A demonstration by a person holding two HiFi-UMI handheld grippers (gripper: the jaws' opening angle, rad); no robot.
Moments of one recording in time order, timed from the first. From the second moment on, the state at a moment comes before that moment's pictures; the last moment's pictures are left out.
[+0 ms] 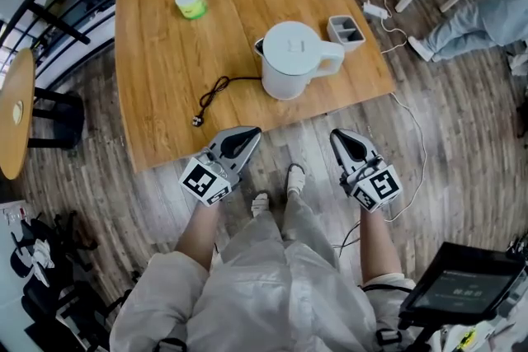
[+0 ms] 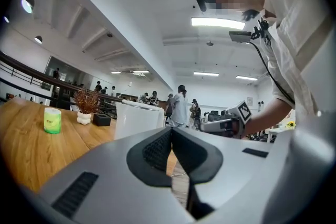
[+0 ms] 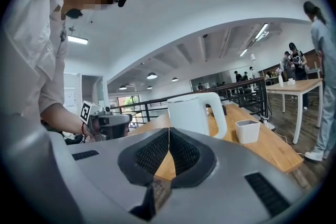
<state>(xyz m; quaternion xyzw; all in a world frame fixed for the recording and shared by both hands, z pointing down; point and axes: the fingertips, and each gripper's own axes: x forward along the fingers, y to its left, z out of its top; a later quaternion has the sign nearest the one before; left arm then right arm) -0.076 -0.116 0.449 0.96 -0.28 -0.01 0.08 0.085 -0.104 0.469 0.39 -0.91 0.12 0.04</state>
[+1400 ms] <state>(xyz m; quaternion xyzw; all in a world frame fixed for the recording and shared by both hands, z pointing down) -0.057 -0.198 0.501 0.95 -0.30 0.00 0.09 0.107 -0.192 0.524 0.38 -0.91 0.14 0.04</state>
